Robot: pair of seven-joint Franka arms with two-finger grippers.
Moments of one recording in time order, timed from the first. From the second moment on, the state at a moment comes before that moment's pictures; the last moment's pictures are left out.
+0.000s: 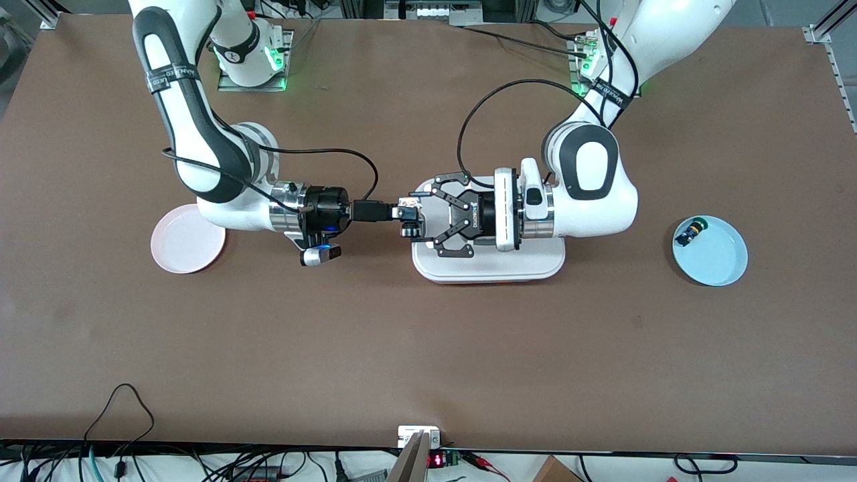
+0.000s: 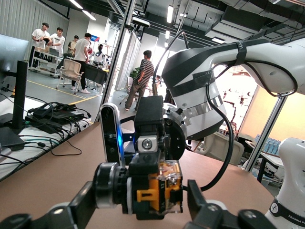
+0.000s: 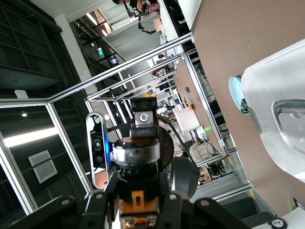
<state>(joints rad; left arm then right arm) -0.20 0.52 -0.35 -1.63 -1.65 2.16 1.85 0.52 0.45 -0.12 -1.77 1.94 1.88 -0.30</state>
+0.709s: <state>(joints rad) -0.21 0.51 -0.34 -1.62 -1.65 2.16 1.75 0.52 0.45 -0.12 -1.77 1.94 1.88 -0.30</state>
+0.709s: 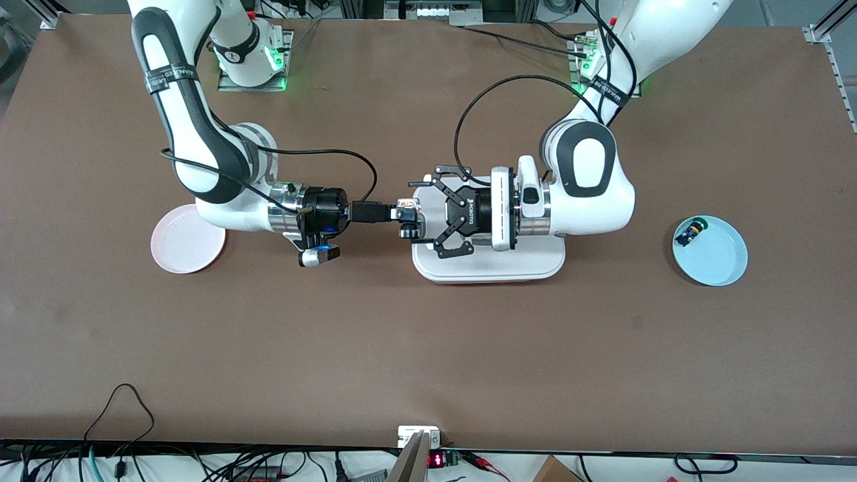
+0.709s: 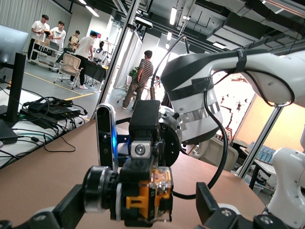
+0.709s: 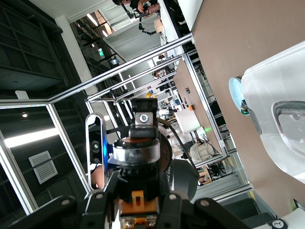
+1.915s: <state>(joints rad) 0.02 0.41 -0.33 -1.53 -0.59 1.61 0.83 0.31 0.45 -0.14 -1.71 1.59 1.60 -0.29</state>
